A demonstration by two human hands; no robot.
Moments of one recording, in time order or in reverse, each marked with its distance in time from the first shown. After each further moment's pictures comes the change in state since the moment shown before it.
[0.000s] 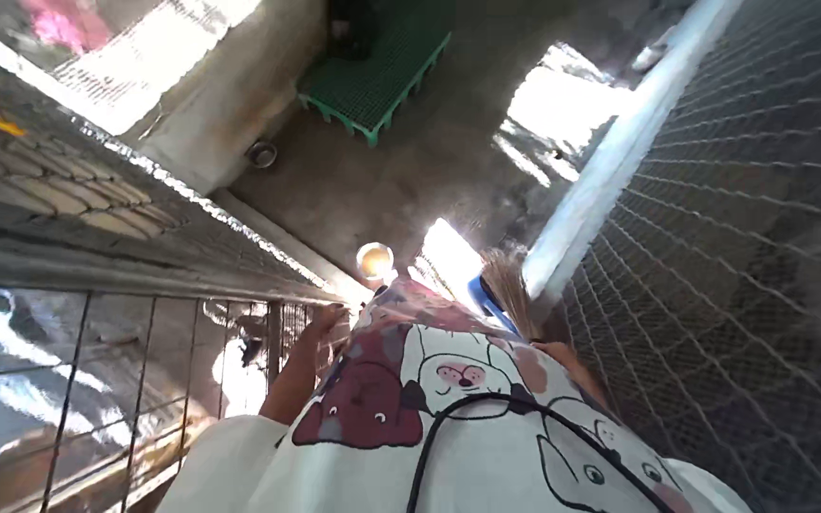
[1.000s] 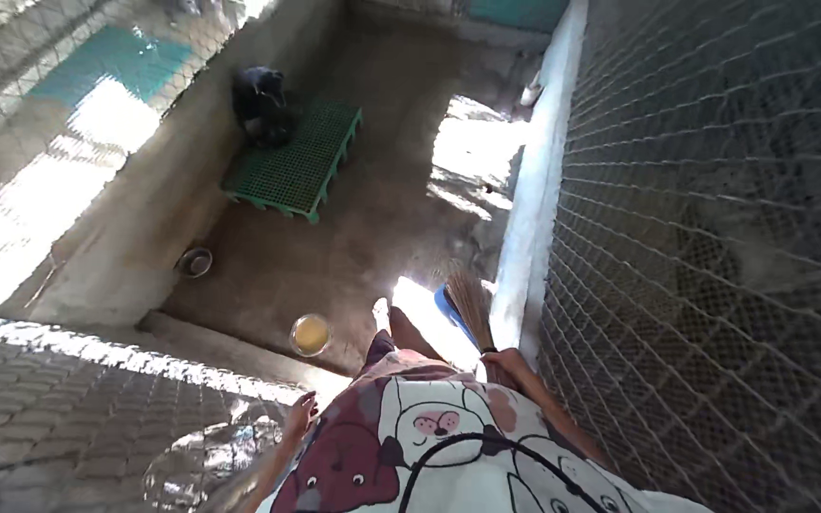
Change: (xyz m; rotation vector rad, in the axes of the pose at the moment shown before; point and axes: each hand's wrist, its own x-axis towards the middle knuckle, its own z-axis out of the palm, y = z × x) left_hand 0.182 0.015 -0.030 -0.158 0.097 0.028; right_hand 0.051 -0.180 -0.064 0.338 0.026 0.011
